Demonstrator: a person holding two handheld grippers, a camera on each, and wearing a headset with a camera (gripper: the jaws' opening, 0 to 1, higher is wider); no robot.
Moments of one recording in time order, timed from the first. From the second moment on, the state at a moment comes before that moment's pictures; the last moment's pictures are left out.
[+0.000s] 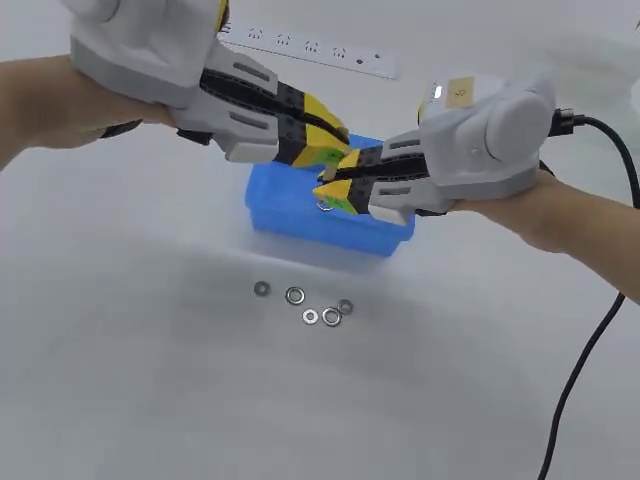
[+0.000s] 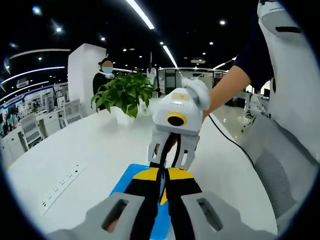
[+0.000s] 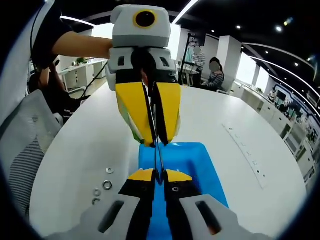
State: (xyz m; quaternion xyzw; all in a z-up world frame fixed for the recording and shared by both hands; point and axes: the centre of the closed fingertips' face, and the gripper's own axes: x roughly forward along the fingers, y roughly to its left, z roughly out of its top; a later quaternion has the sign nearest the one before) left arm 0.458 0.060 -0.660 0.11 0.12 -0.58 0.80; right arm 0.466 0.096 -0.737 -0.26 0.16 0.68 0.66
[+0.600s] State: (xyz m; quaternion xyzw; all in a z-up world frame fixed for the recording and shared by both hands) left arm 0.460 0.053 -0.653 0.16 0.07 -0.58 0.79; right arm 0.469 0.091 -0.728 -0.28 0.14 0.68 0.67
